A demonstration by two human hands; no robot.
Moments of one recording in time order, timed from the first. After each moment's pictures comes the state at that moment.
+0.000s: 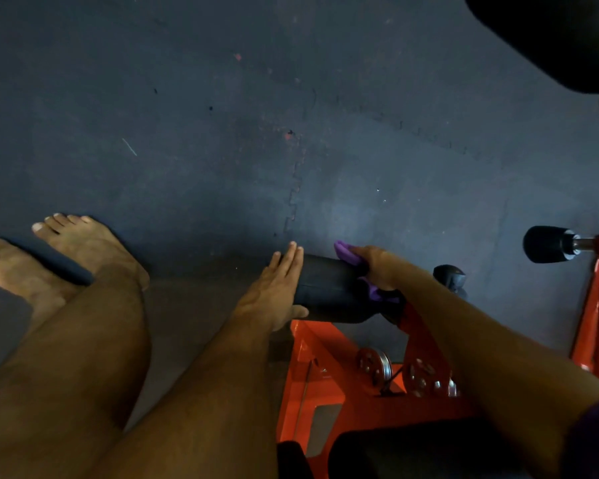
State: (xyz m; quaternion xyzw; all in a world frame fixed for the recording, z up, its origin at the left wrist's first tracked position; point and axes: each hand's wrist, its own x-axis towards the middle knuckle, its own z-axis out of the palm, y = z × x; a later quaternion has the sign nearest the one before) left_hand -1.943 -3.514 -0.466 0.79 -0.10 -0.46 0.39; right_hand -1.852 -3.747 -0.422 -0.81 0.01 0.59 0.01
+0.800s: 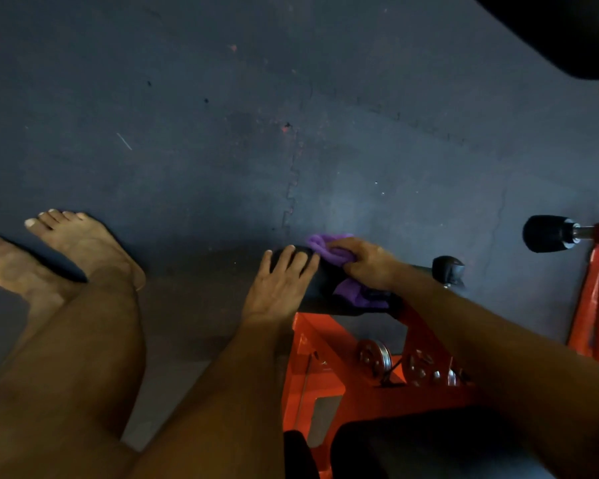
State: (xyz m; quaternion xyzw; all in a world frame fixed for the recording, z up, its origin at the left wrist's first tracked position) left_hand -1.952 -3.524 -0.453 0.89 -0.21 -0.34 0.22; right_hand -1.868 -3.717 -0.403 -0.84 0.05 0.52 0.15
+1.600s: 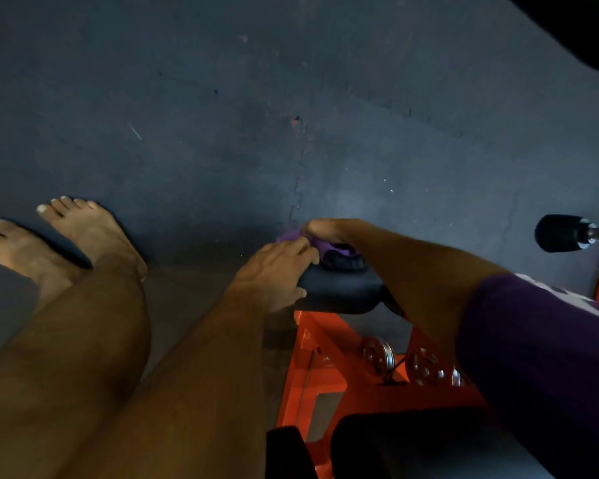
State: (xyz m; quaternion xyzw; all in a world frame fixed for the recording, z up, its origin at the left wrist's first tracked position) left_hand -1.925 -3.495 -0.454 0.83 -0.22 -0.37 0.35; right_hand -1.829 -3.655 -0.478 -0.71 0.16 0.68 0.13
